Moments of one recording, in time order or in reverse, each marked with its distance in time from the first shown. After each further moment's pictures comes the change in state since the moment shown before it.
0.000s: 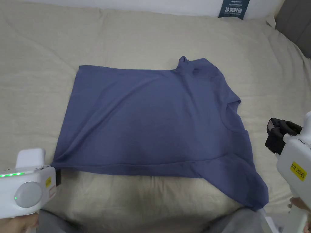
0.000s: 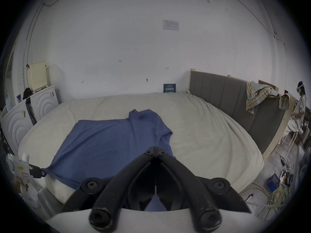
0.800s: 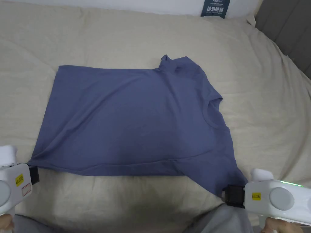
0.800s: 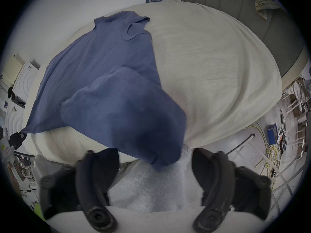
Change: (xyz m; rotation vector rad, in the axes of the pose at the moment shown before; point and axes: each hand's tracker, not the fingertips) left arm 0.009 0.012 0.012 0.006 -0.015 0.058; right arm 0.059 -0.127 -0.080 -0.746 -0.026 -0.106
